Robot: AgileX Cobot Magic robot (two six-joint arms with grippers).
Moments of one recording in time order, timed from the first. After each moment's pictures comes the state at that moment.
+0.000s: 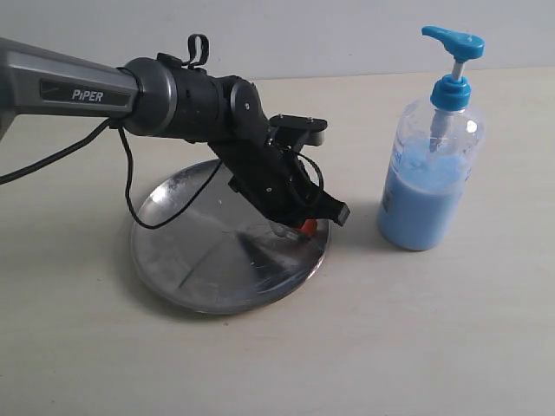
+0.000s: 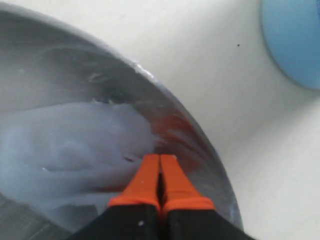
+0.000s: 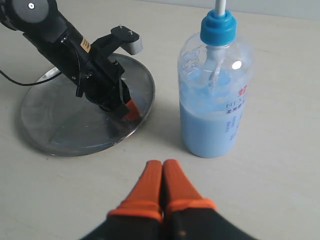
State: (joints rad) left arm -0.70 2.27 -1.54 -0.47 0.65 0.28; right arm 0.36 0.47 -0.50 0.17 0.71 -0.08
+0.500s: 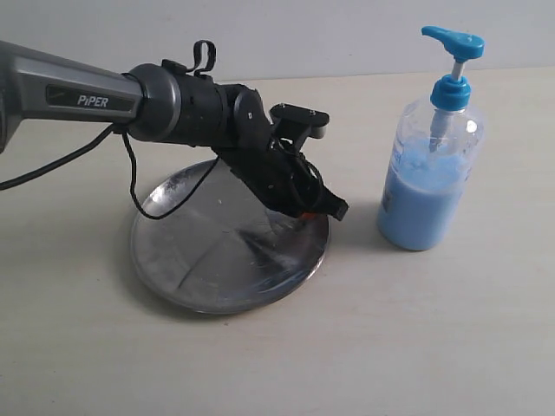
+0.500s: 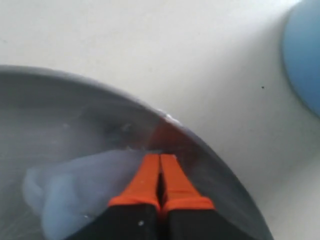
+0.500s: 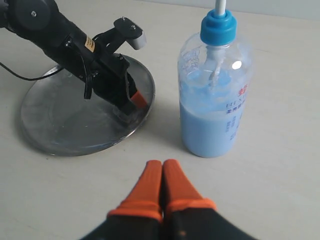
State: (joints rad) left arm -0.70 2.28 -1.54 -0.40 0.50 0.28; right arm 0.36 0.47 -0.50 0.17 0.71 -0.08
